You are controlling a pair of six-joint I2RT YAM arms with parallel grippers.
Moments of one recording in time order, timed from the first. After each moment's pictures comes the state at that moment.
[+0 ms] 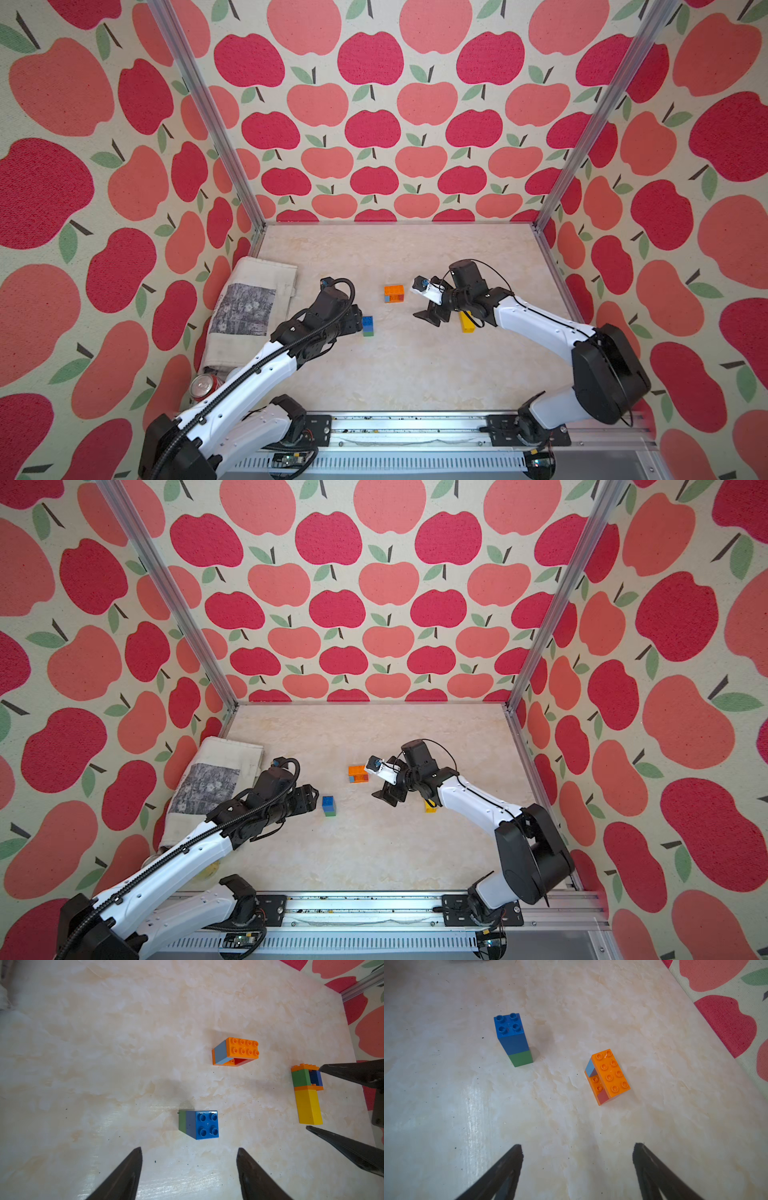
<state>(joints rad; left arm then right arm) -0.57 0.90 0.70 -0.58 -0.11 -0.69 0.62 1.55 0.98 -0.24 -0.44 -0.69</state>
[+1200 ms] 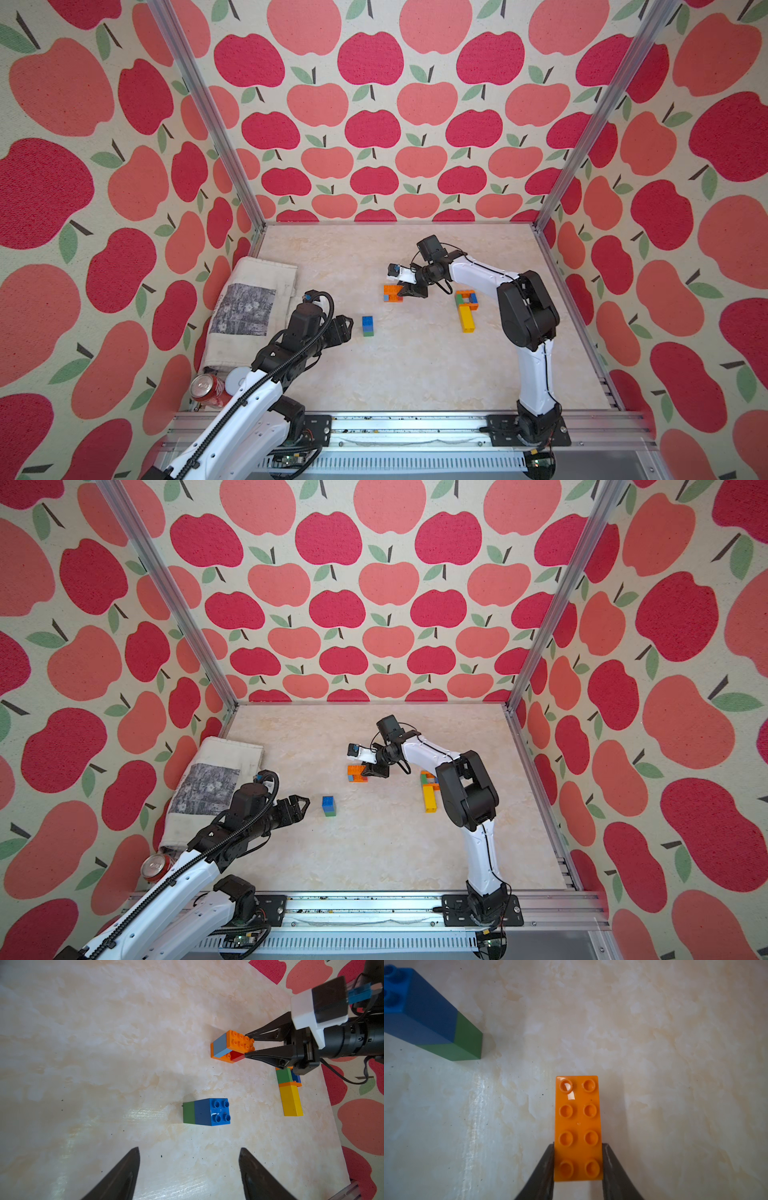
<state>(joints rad) -0.42 0.75 0.52 -0.49 0.08 -0.64 0.61 2.11 1.57 -0.54 -0.54 -0.95</state>
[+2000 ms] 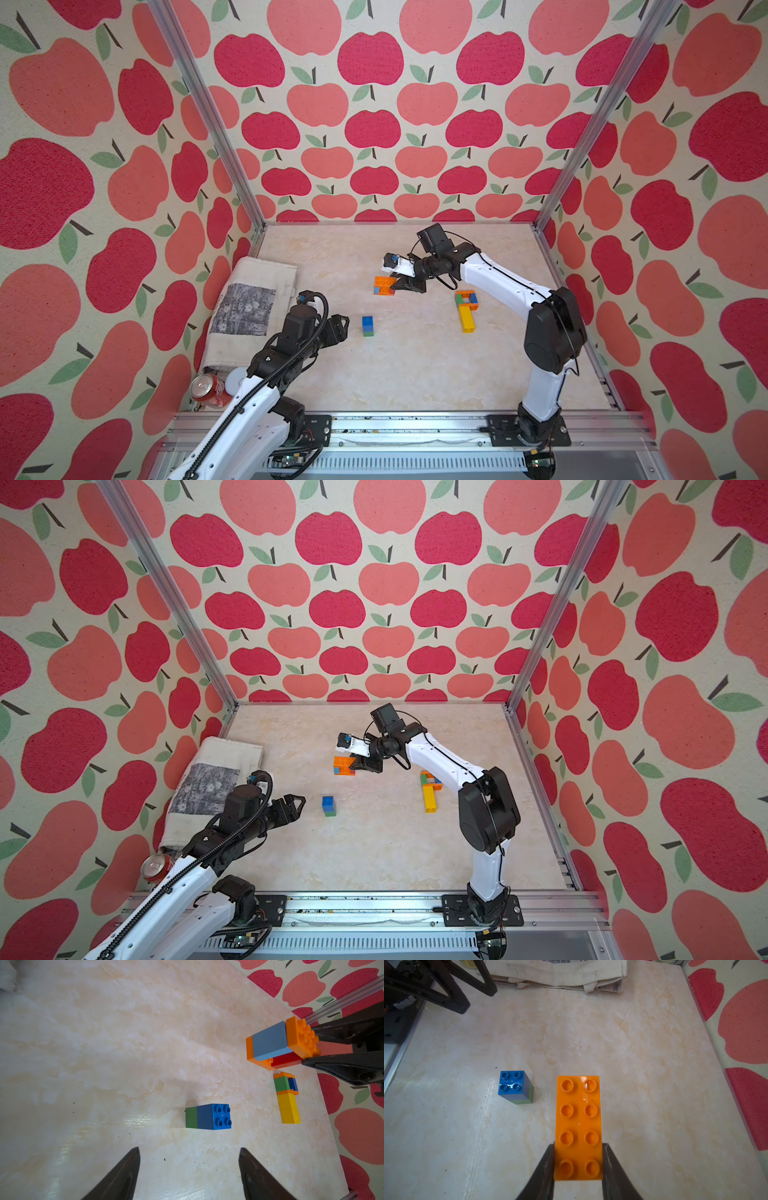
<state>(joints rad) -0.37 0.68 0.51 -0.50 0.09 -0.63 0.71 1.86 1.58 -0.64 -0.57 -0.84</state>
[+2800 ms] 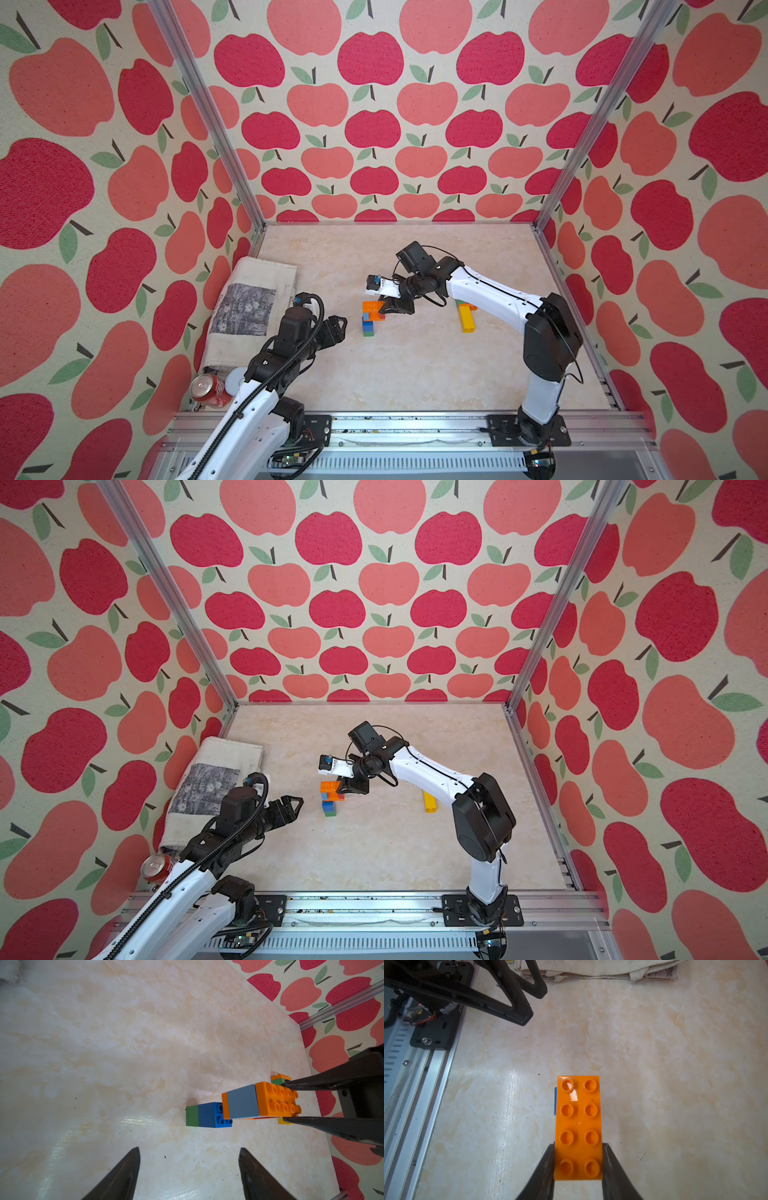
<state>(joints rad) -0.33 0.65 0.49 -0.50 0.13 -0.64 0.85 1.85 1.52 -0.68 -0.51 -0.73</state>
